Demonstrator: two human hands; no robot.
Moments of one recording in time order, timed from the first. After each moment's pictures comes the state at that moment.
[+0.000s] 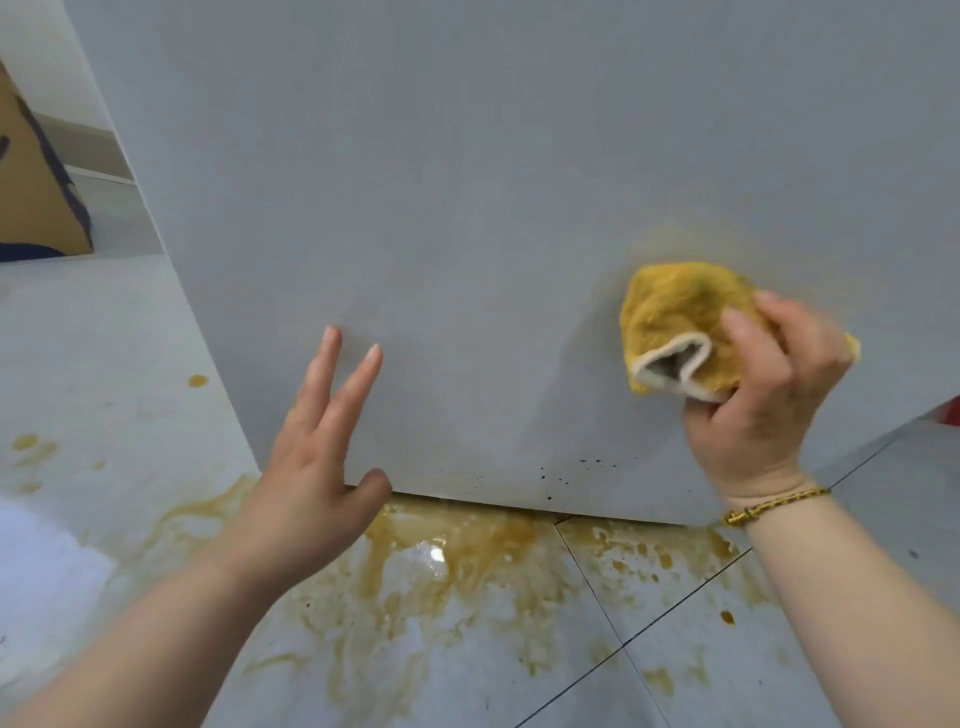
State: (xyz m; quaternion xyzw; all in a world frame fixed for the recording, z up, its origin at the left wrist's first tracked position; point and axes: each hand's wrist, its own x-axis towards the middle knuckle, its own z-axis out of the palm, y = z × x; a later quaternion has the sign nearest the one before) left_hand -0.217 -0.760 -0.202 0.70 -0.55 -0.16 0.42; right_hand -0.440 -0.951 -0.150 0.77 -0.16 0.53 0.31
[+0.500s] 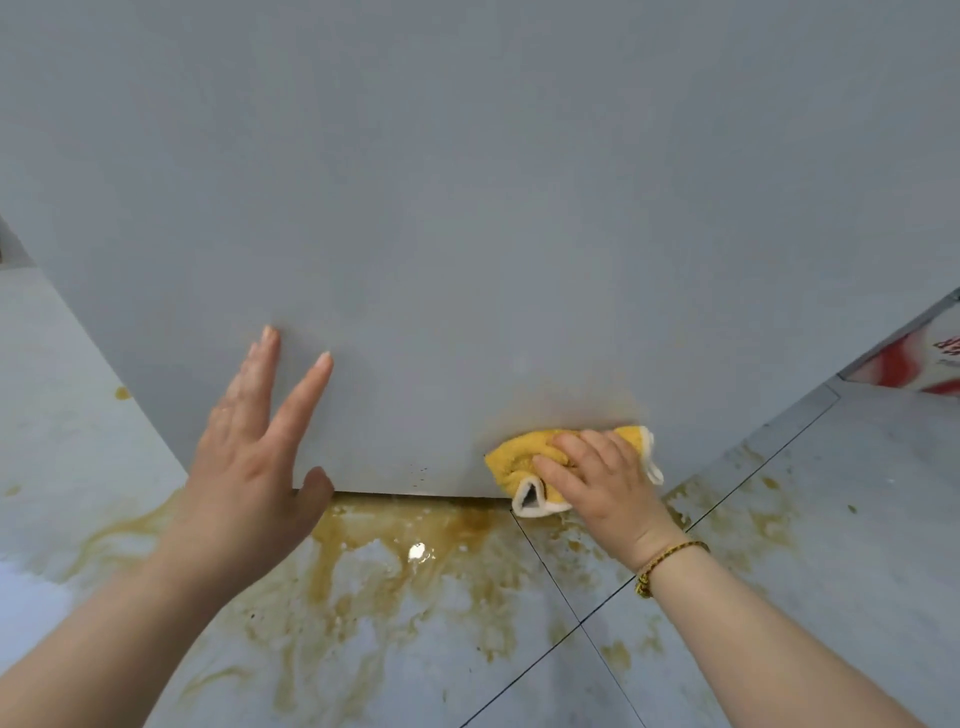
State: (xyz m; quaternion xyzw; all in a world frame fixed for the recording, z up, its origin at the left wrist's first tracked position) left_hand -0.232 -0.777 -0.218 0.73 -0.59 0.04 0.33; right_hand -0.490 -0.939 -0.256 0.90 -0.14 0.30 0.27
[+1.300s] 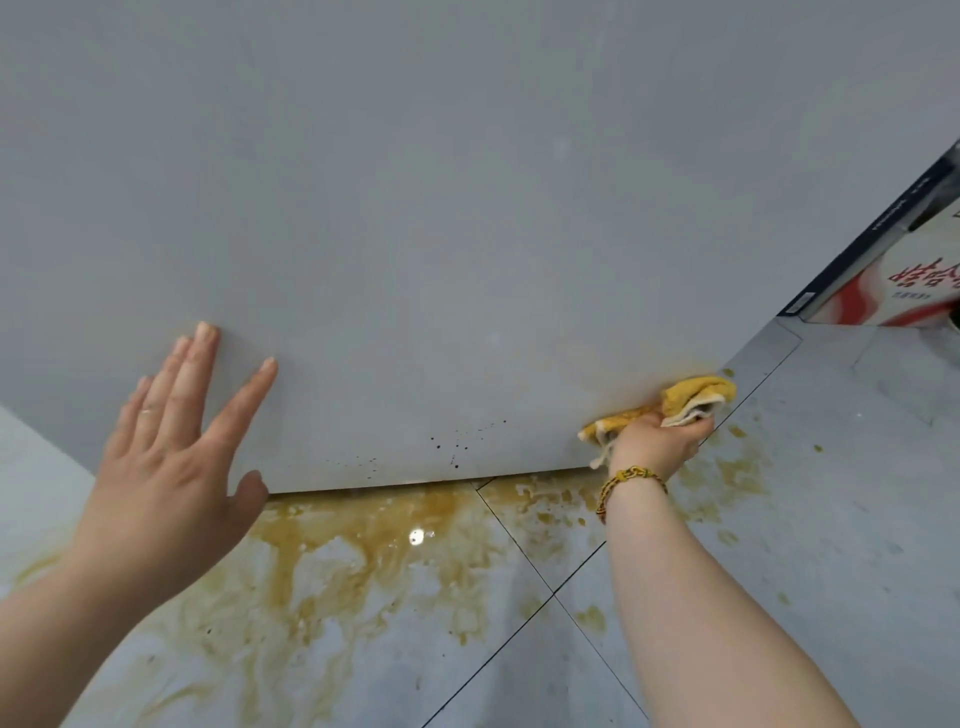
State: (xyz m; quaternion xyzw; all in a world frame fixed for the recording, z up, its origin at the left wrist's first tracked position) left_hand -0.232 -0.793 -0.219 0.70 -0.67 0.03 0.23; right_hand -0.514 -0.964 -0.243 0.25 -0.73 0.57 -0.28
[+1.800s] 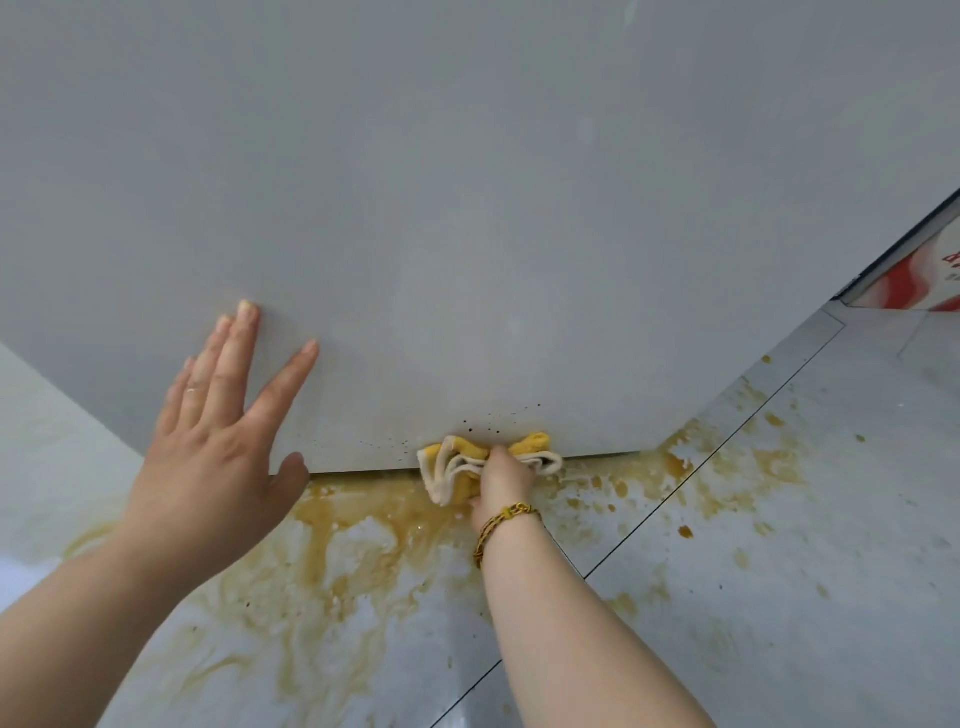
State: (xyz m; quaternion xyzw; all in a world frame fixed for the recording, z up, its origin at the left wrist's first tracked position) left_hand -0.236 -0.793 -0.217 0.71 -0.66 0.04 0.22; right_hand -0.401 -0.905 -0.296 0.11 -0.71 0.35 -0.60
